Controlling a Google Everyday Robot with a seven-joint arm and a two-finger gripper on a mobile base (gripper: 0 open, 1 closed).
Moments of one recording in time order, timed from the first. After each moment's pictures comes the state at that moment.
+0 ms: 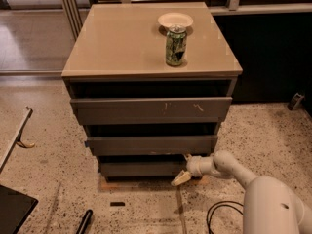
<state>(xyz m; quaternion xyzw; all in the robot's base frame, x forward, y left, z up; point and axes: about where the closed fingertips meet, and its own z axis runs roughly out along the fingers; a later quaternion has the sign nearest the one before) 0.658 -0.118 0.259 -0.50 0.72 0.28 0.39</state>
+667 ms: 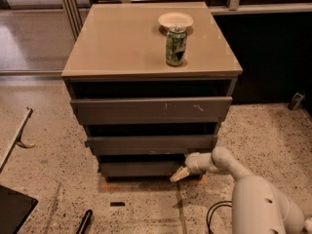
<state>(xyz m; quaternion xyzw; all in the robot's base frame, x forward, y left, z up) 0.686 -0.115 0.250 -0.49 0.72 0.28 0.39</state>
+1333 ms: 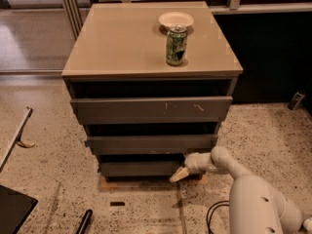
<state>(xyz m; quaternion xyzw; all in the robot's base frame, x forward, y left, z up) 0.685 -0.115 0.244 -0.49 0.73 0.29 0.38</state>
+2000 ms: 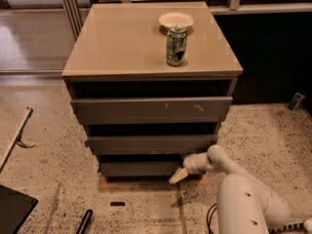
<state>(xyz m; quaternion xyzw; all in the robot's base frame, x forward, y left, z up) 0.686 -0.111 0.218 -0.49 0.75 0.30 0.34</state>
